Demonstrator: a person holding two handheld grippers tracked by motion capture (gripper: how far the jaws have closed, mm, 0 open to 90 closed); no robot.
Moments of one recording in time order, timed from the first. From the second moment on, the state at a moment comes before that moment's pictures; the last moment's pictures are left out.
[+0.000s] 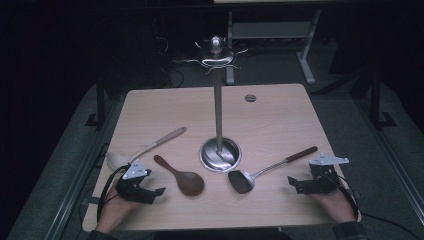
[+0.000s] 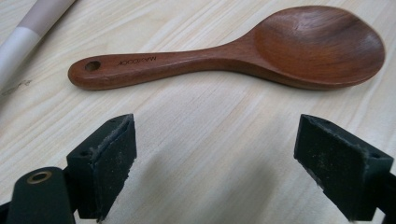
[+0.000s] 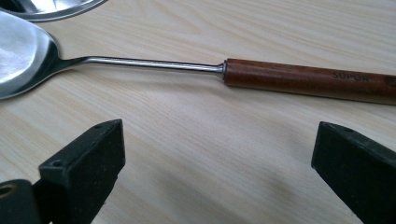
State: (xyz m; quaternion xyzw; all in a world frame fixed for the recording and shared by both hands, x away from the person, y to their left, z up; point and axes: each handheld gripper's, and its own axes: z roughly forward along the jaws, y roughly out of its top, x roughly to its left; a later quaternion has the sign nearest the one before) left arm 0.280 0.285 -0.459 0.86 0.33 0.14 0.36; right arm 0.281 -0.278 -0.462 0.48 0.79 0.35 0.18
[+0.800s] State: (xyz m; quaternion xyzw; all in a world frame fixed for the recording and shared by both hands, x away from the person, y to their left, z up) left arm 0.280 0.283 -0.457 0.86 0.34 0.14 0.37; right arm 0.299 -0.289 -0.446 0.49 0.78 0.35 0.17
